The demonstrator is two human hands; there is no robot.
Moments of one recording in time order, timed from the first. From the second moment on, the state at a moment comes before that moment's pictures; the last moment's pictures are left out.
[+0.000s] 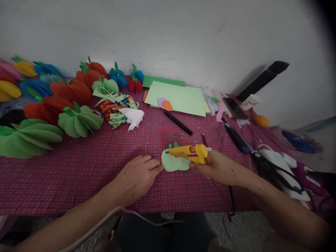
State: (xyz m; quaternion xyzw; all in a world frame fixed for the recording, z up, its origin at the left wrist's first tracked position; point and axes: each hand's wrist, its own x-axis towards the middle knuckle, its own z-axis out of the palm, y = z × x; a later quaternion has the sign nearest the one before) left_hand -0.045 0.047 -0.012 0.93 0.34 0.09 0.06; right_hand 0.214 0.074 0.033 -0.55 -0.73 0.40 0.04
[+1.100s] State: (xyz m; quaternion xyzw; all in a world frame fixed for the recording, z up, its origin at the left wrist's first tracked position) left_hand -0.045 0.047 -0.014 0.93 0.34 0.10 0.05; right_hand 0.237 0.043 0.042 -0.52 -0.74 0.43 -0.02
